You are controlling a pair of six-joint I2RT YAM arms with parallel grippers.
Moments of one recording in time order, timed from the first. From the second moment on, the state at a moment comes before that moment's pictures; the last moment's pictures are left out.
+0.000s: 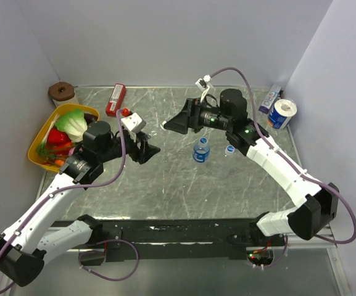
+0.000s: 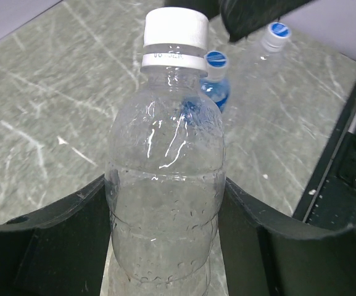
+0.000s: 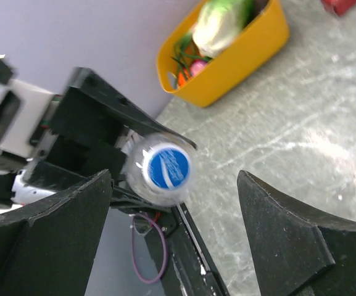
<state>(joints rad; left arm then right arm) -0.52 0.95 0.95 -0.25 0.45 0.02 0.56 1.35 1.30 -0.13 -0.62 0.62</state>
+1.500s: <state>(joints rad) -0.58 0.96 0.95 -0.28 0.26 0.05 0.61 1.45 1.34 -0.08 -0.51 0.70</state>
